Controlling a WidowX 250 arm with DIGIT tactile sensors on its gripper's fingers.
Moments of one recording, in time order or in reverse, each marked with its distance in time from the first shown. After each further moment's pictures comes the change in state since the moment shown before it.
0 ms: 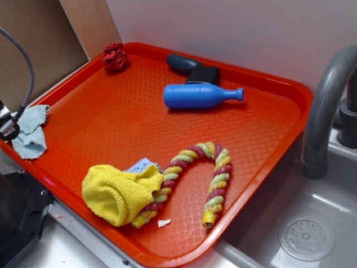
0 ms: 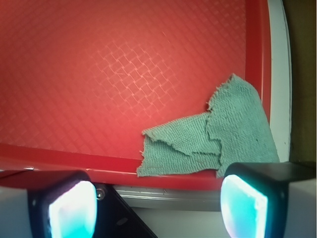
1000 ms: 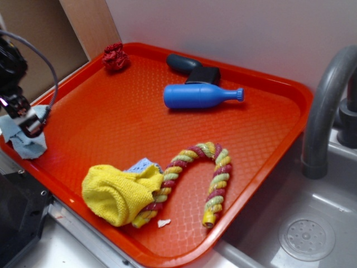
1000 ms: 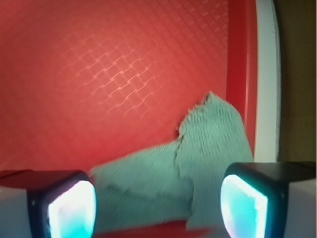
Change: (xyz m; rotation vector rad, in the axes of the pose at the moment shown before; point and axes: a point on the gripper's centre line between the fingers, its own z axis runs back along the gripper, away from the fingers) arm 0.027 0.026 -0.050 0.070 0.062 -0.037
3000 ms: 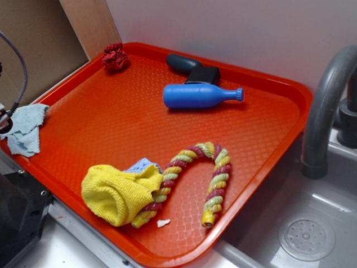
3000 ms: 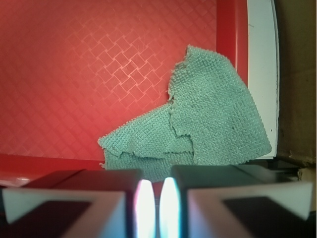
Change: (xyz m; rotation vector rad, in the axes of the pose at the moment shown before) arm -0.034 0.013 0.018 -0.078 0.019 0.077
